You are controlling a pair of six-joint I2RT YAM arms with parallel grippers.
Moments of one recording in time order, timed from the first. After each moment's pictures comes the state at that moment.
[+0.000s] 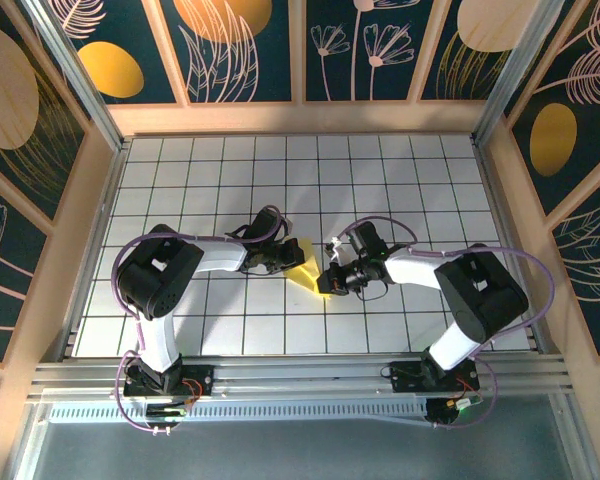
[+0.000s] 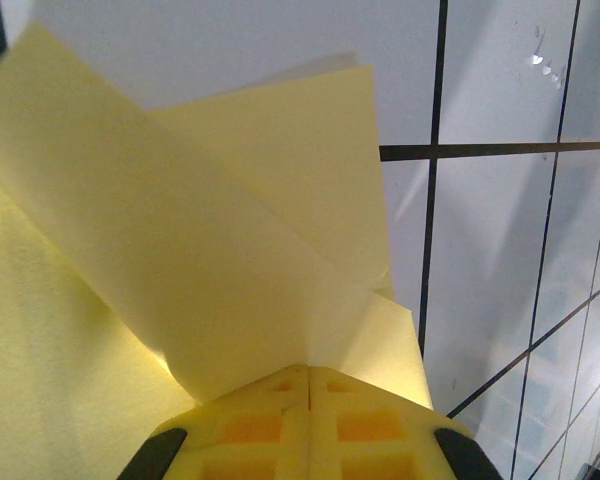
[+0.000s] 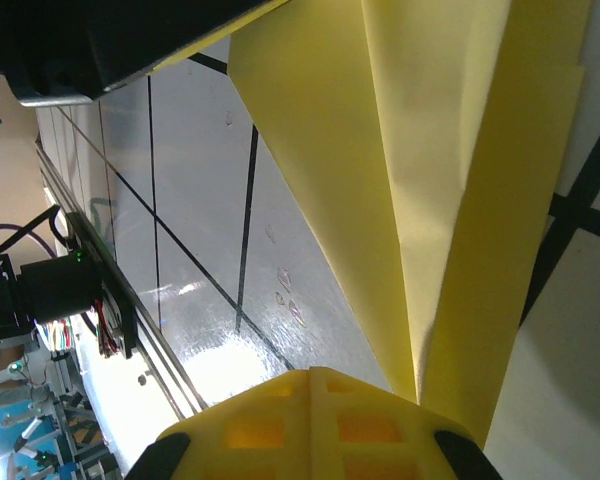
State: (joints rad) left arm -0.64 1.89 0.92 0.06 0.40 -0.87; right arm 0.59 1.61 0.67 -0.13 -0.78 0.52
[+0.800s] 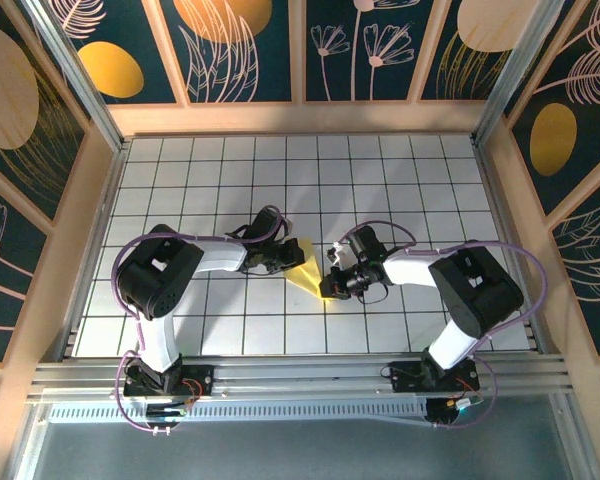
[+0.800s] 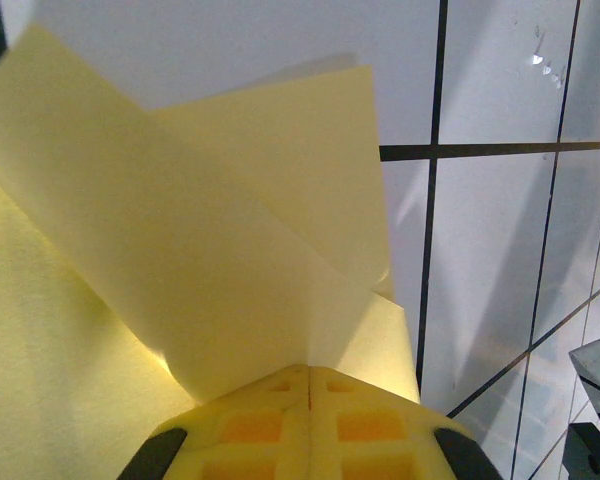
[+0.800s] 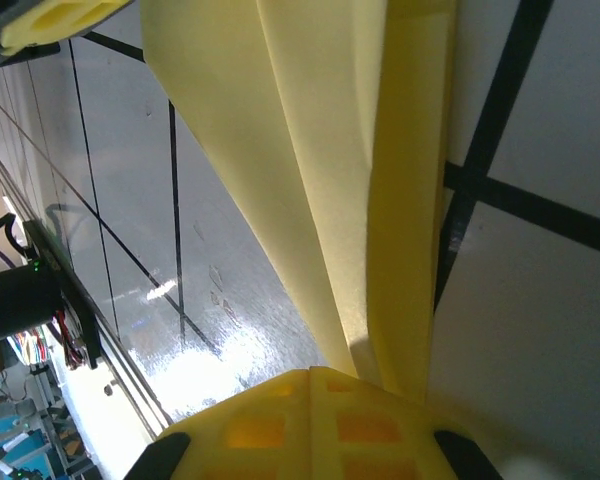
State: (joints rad) left arm -0.64 1.89 0.92 0.06 0.40 -0.87; right arm 0.59 1.64 0.65 -0.13 -0.73 0.52
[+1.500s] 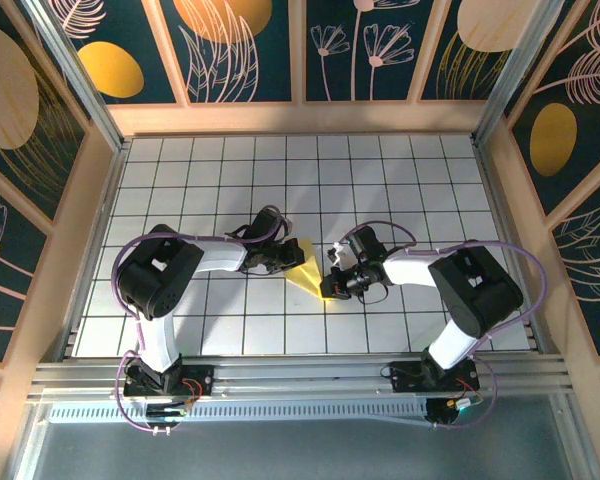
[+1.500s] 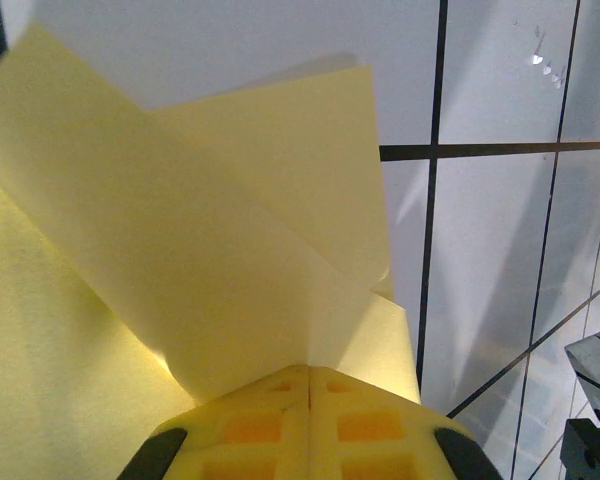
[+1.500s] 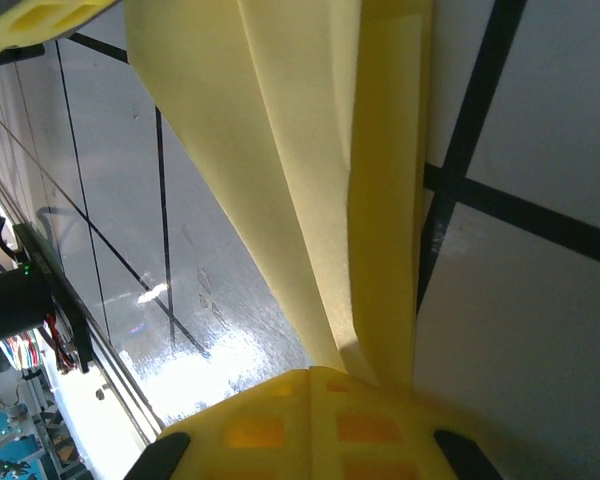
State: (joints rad) left arm -0.64 1.89 0.92 0.06 0.40 -0.87; right arm 0.59 1.65 0.65 -0.14 -0.72 0.52
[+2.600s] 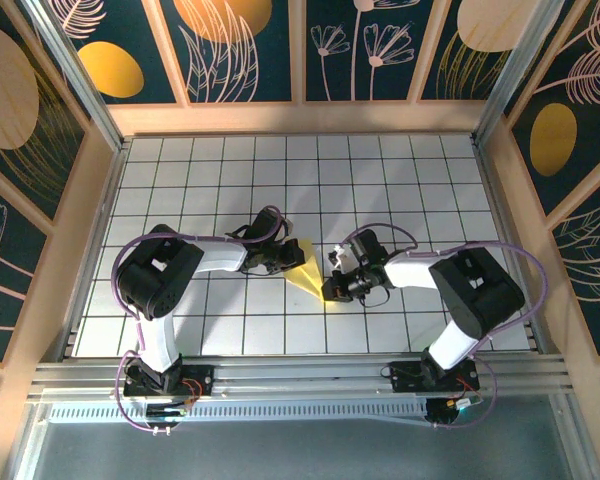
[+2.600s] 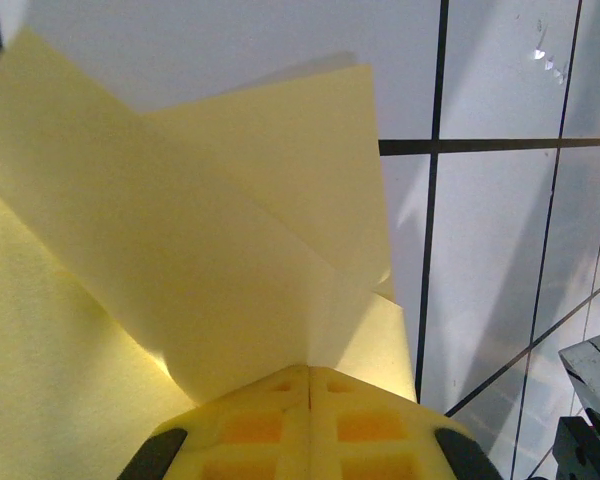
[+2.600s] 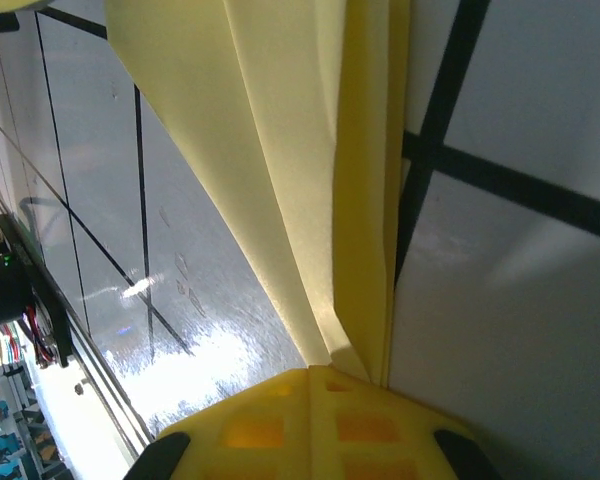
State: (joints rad) left arm -0.64 1.89 0.92 0.05 0.40 -0.87; right arm 0.59 1.63 0.61 -0.13 -0.71 0.49
